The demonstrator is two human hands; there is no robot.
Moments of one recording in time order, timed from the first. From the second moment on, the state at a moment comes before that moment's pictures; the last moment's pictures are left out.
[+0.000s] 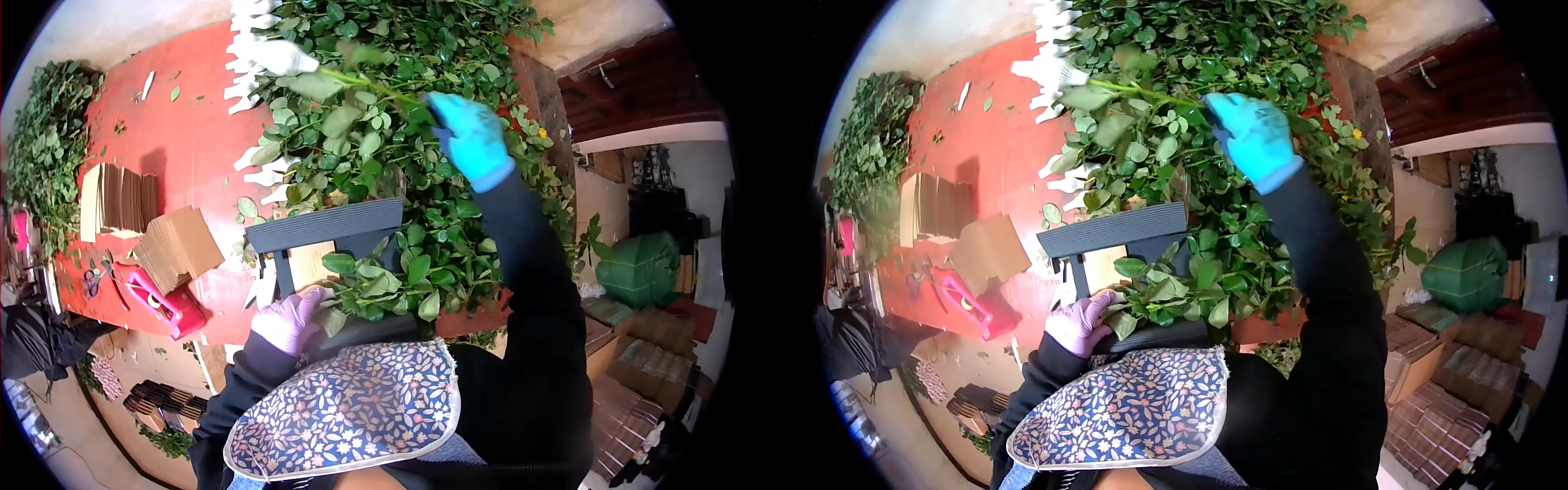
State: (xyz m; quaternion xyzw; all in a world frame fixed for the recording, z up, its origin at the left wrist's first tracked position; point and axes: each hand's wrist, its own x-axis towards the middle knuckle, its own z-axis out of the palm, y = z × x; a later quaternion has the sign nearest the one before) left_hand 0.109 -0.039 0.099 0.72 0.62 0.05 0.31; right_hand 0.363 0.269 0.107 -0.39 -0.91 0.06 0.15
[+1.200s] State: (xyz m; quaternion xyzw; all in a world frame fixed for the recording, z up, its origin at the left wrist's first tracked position) left_hand 0.111 -0.025 0.102 0.72 0.62 0.03 0.31; right_hand 0.413 0.129 0.068 -0.27 -0.93 0.20 -0.13
